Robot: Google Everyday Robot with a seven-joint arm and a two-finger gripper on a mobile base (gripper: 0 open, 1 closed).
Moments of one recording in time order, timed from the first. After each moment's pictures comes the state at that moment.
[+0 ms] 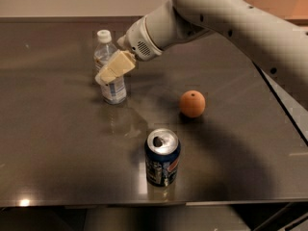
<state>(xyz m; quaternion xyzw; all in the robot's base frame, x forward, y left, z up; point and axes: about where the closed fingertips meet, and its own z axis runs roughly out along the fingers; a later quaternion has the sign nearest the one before) 0.596 0.101 0.933 -0.57 0.68 0.25 0.38</state>
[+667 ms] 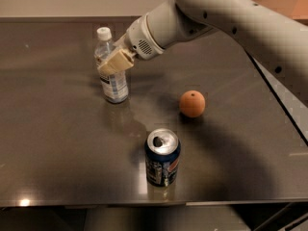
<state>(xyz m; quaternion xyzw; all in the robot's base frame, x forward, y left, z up) 0.585 0.102 0.942 -0.58 0.67 0.26 0.38</state>
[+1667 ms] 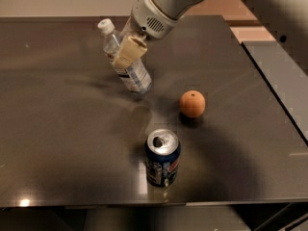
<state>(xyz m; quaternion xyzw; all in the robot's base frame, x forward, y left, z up) 0.565 0.065 0.974 -0.67 0.66 0.17 0.30</state>
